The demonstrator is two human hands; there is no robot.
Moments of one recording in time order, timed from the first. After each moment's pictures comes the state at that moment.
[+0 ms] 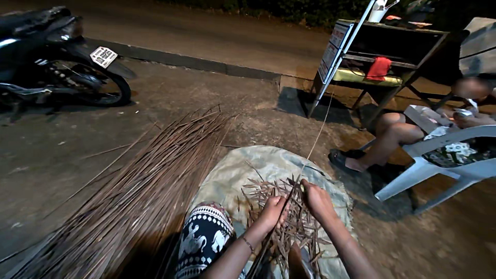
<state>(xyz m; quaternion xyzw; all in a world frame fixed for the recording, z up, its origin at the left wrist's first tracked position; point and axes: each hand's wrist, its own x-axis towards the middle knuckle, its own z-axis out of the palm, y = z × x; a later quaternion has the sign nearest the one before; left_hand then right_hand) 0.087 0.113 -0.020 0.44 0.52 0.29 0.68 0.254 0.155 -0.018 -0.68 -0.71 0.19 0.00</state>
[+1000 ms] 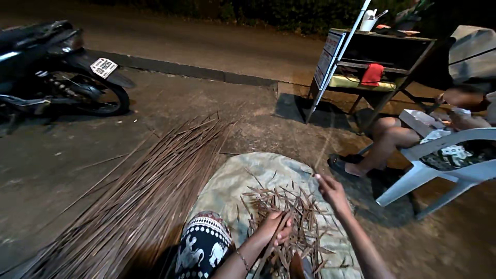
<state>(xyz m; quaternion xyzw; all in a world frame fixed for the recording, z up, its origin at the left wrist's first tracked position) 0.077 0.103 -0.034 0.36 0.33 0.32 0.81 0.309 0.179 -0.042 -0.58 -0.55 0.37 0.47</state>
